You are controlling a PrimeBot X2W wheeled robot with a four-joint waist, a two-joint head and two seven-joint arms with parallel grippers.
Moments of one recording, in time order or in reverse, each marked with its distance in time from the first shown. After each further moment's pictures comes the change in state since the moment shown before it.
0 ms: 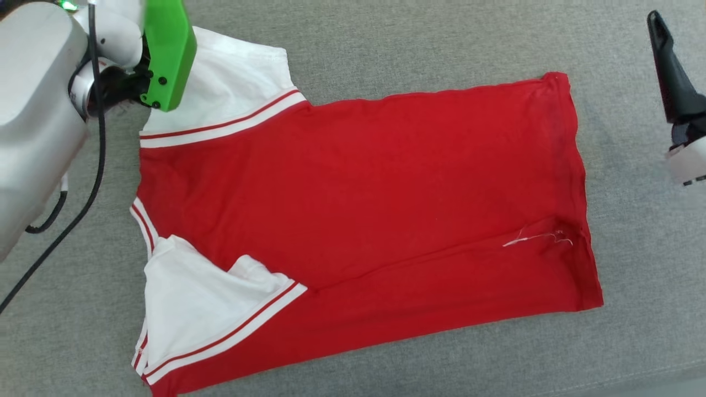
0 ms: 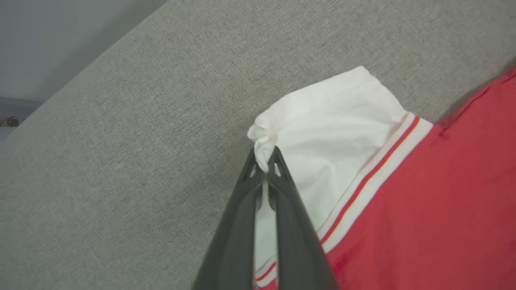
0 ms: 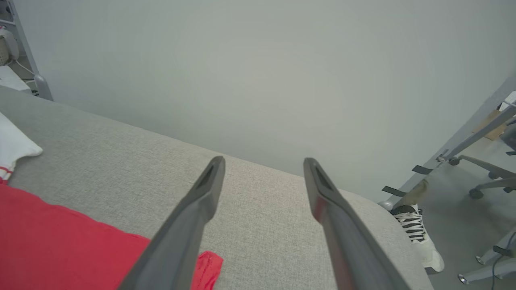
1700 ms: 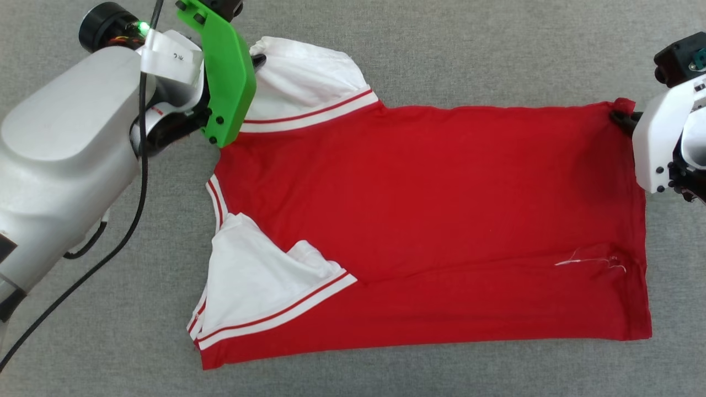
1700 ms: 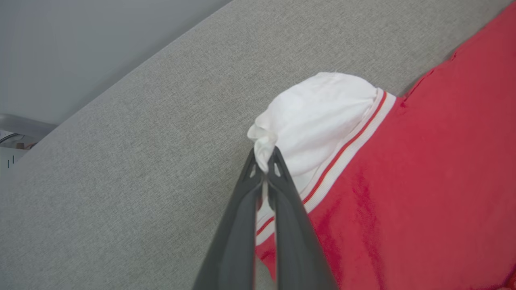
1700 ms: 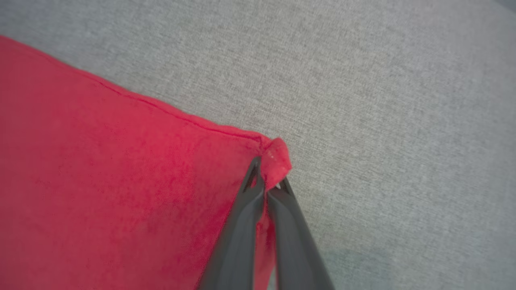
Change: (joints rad) left arm 0.027 -0.025 -0.127 -0.111 -0.037 0.000 -0.271; right arm -0.388 -0.173 0.642 0.588 0.472 0.000 0.440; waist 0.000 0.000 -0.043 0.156
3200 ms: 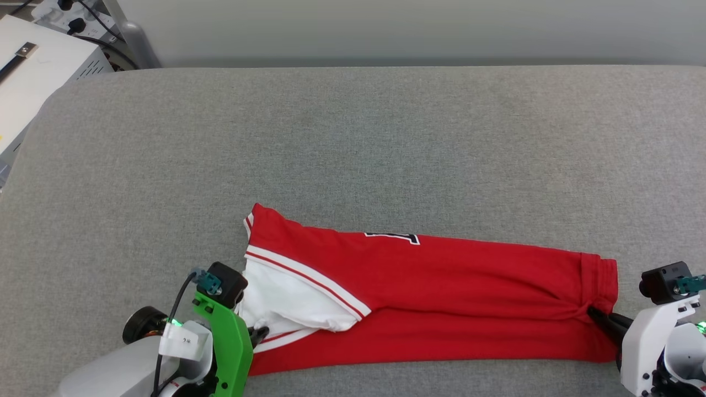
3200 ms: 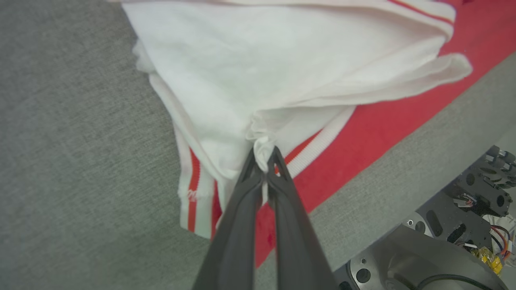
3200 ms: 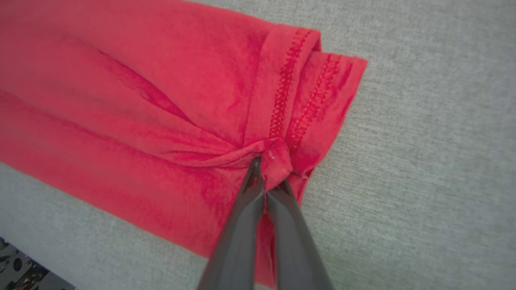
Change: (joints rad) left arm 0.733 0.156 -0.018 -0.272 -0.047 0.144 -0.198; right arm 0.716 -0.015 -0.197 -0.219 0.027 0.000 -0.230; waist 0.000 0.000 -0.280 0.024
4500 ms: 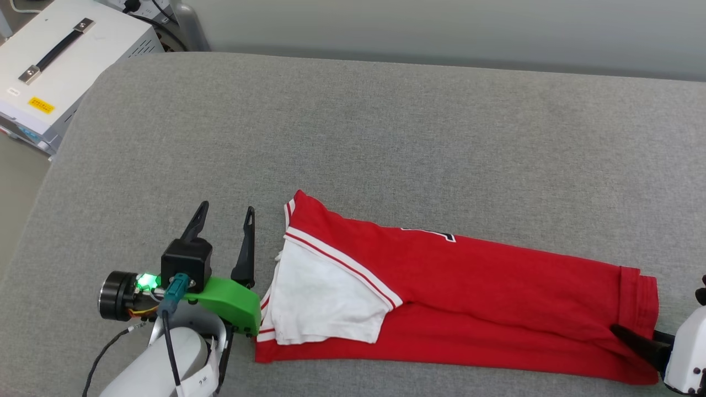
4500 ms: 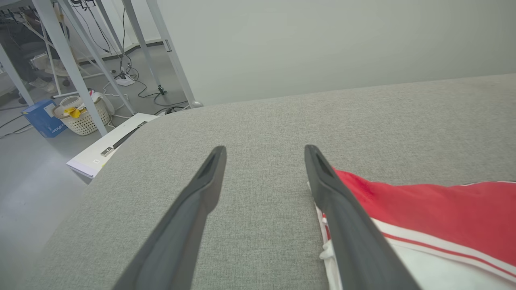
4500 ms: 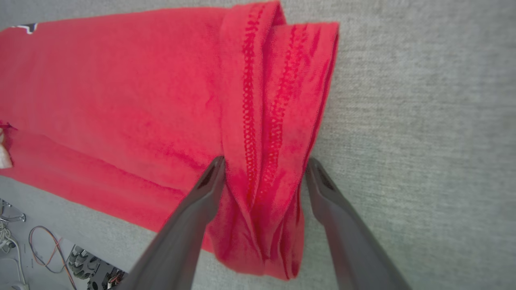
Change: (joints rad) left arm 0.258 -0.234 0.569 -0.045 0.540 0.374 -0.472; right arm 0.138 0.013 -0.295 -0.068 0.199 0.000 0.314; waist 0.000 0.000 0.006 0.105
